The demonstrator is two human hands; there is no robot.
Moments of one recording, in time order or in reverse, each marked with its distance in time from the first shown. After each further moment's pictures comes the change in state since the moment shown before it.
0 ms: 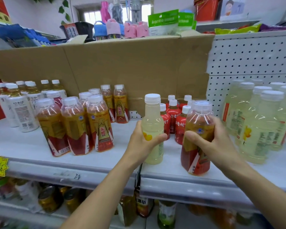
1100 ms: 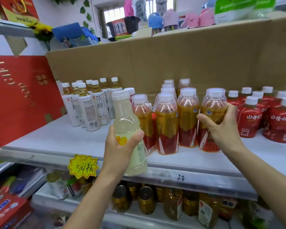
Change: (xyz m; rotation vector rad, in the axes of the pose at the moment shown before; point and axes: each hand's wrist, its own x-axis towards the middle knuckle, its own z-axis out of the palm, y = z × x) left_hand -0.060 -0.043 -0.307 -0.133 0.312 0.011; right_hand 0.029 -0.049 0.254 0.056 0.188 -0.057
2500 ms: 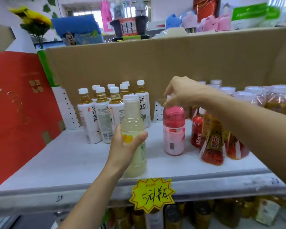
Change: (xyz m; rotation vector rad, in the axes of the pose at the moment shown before) left_hand 0.162 -0.074 -0.185 -0.013 -0.281 -0.012; right_hand 0.019 -0.200 0.271 -1.004 -0.407 -0.012
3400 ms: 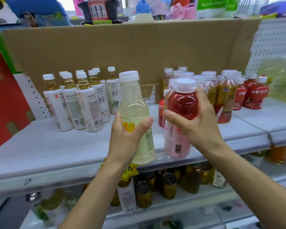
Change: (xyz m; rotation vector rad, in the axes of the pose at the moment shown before) left_hand -0.078 0.051 0.080 -0.218 -0.106 0.079; right_hand -0.161 0.074 0.054 0.892 0.551 -0.088
